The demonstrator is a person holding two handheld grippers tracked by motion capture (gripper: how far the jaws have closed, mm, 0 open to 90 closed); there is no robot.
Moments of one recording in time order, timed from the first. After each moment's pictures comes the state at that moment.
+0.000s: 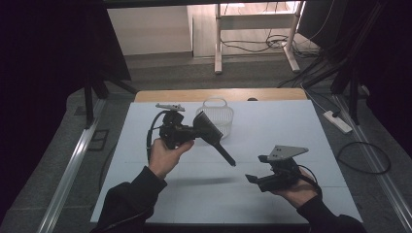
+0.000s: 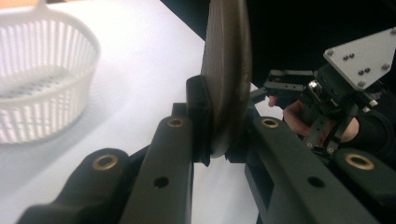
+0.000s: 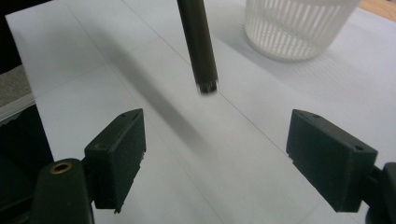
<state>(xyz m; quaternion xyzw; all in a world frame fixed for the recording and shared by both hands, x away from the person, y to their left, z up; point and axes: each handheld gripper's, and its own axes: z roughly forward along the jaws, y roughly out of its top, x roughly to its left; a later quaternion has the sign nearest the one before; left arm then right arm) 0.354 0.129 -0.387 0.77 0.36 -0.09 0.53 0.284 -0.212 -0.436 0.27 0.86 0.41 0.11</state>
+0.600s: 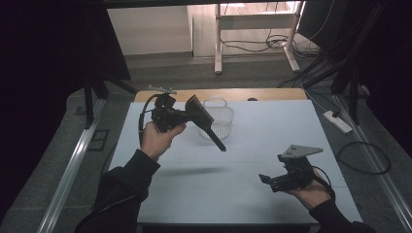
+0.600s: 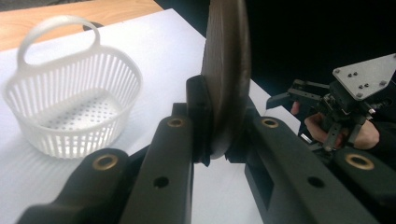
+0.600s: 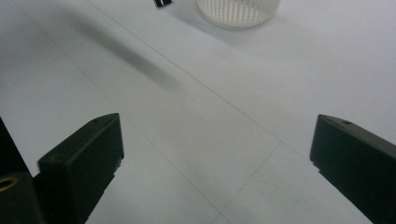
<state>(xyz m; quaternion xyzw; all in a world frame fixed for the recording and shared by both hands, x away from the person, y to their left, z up) 0.384 0.151 -0.363 0.77 0.37 -0.06 0.52 0.284 -0.244 -0.437 0.34 0.85 0.38 0.13</state>
